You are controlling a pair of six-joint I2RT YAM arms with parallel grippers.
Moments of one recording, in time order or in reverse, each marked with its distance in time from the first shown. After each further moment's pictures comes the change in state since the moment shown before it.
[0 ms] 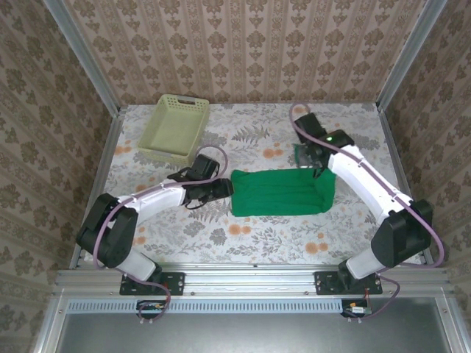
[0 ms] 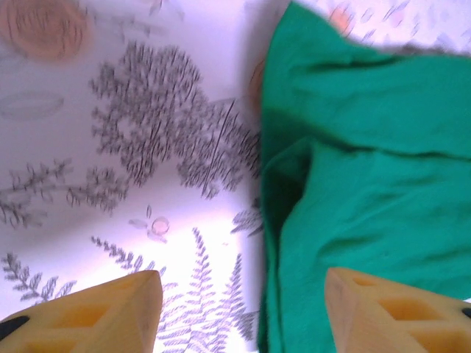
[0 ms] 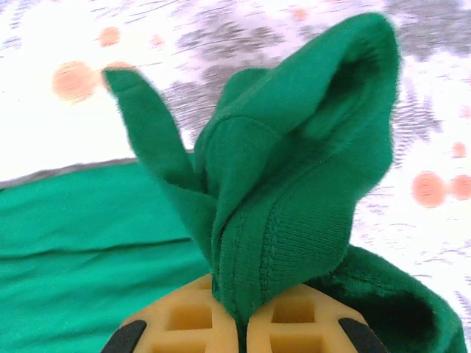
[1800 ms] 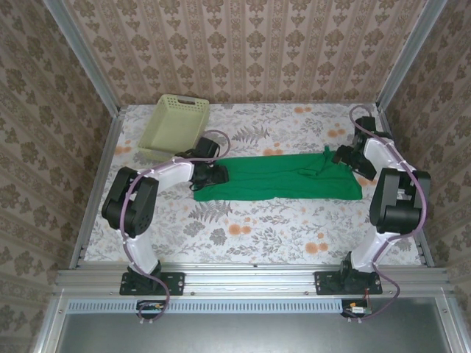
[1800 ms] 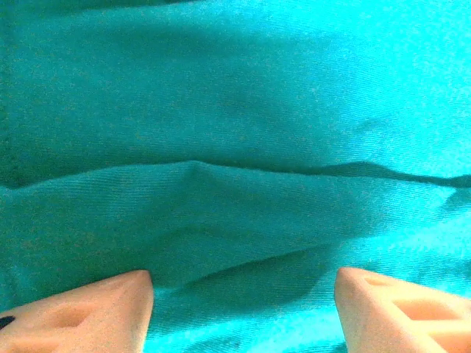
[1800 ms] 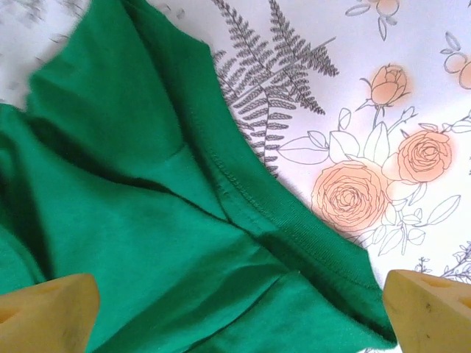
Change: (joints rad) left arm 0.122 0.289 0.282 -0.132 -0.079 0.162; right arm -0.616 0.269 -0.106 0.213 -0.252 -0.035
